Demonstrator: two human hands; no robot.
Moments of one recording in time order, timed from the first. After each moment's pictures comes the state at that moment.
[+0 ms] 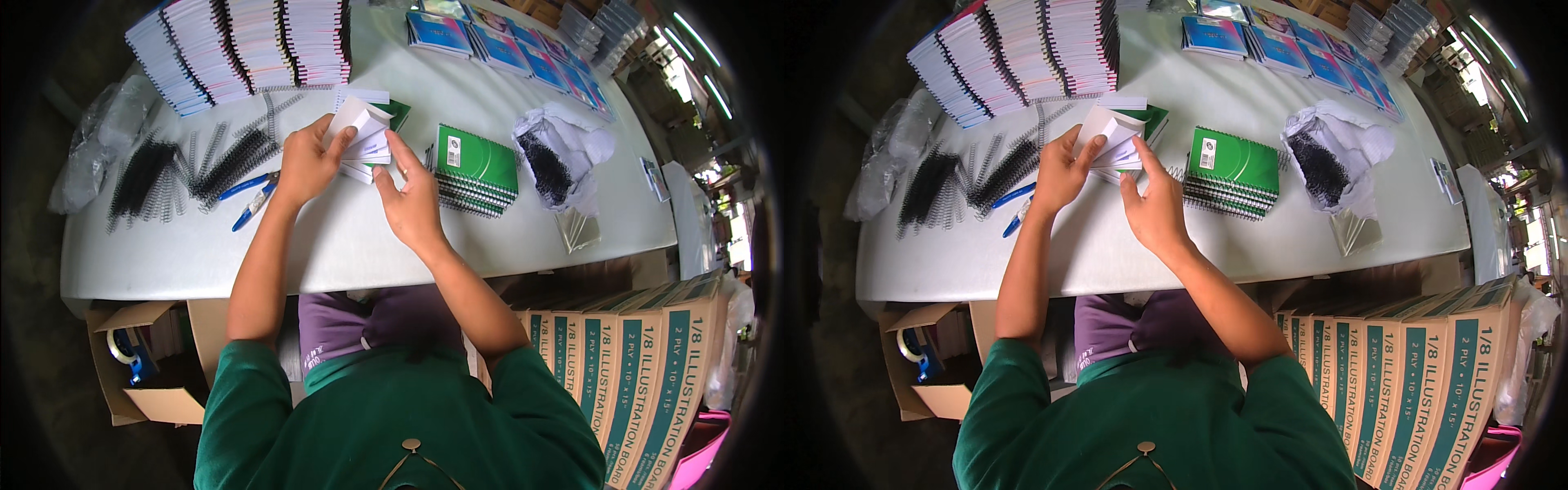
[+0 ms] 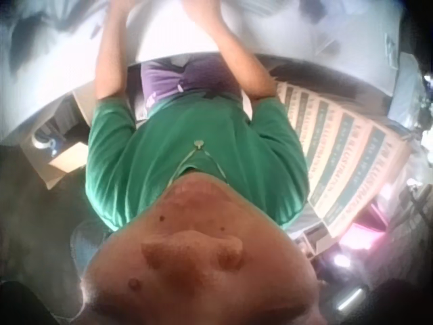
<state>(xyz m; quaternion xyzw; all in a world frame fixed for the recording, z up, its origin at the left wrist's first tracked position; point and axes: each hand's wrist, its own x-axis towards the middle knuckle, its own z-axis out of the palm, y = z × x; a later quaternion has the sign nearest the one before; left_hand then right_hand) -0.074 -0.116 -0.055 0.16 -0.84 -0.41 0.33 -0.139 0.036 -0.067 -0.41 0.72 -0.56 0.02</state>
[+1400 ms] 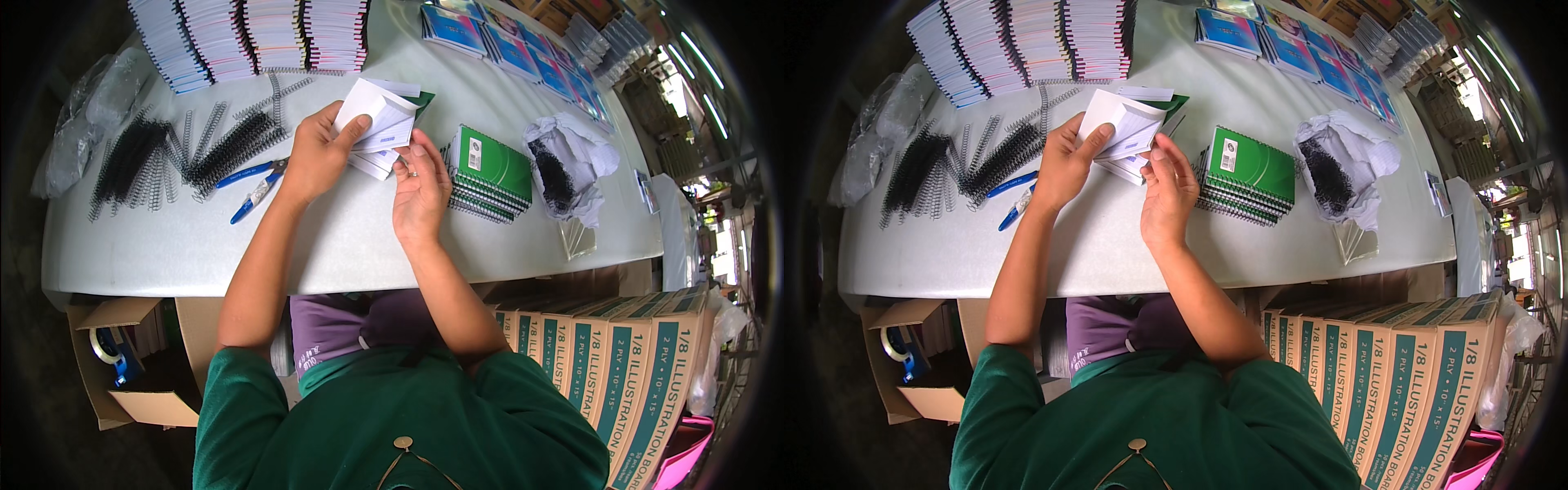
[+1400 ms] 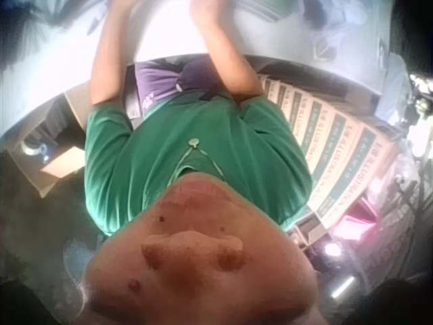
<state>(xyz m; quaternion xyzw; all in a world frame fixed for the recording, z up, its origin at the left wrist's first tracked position) -0.072 -0.122 -0.066 0.12 -0.69 -0.64 0.33 -0.125 0.005 -0.083 -0.13 0.37 -0.90 0.18</state>
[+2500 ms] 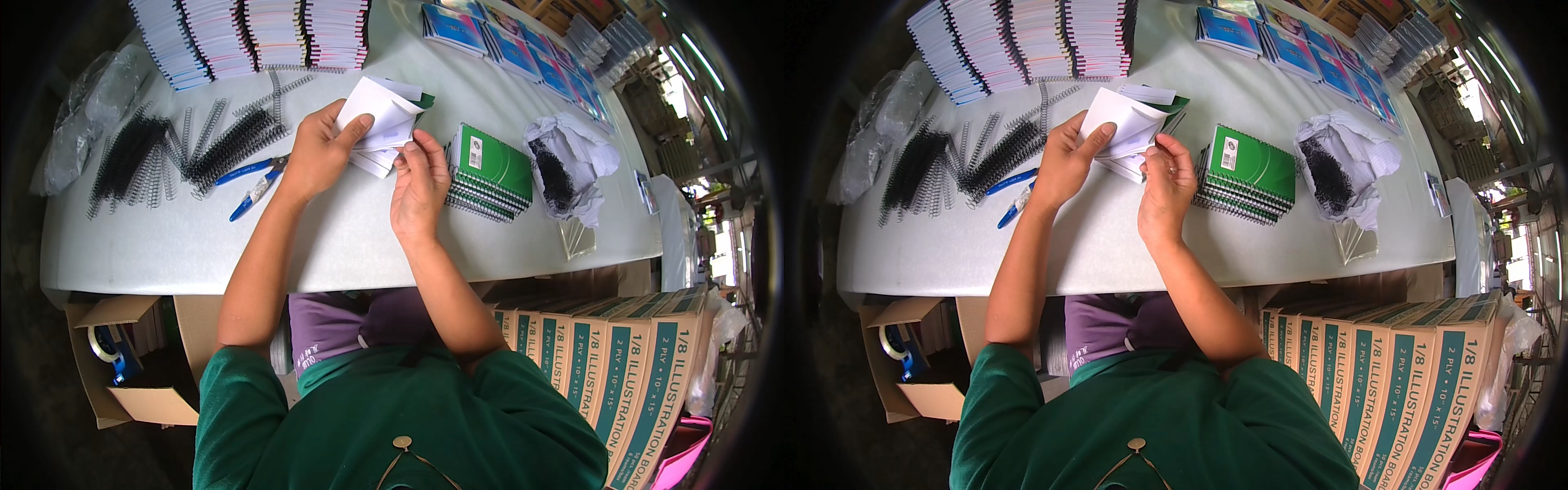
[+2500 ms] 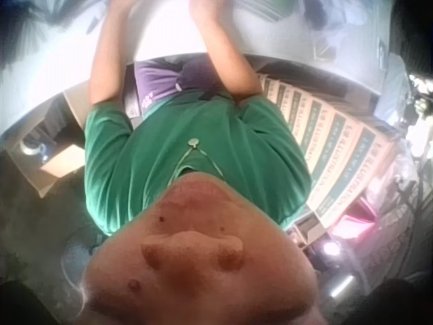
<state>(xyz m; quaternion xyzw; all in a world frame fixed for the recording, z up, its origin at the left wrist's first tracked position) -0.070 -0.122 -0.063 0.12 -0.71 -0.62 0.30 -0.126 -0.002 -0.087 -0.15 0.40 -0.90 0.14</state>
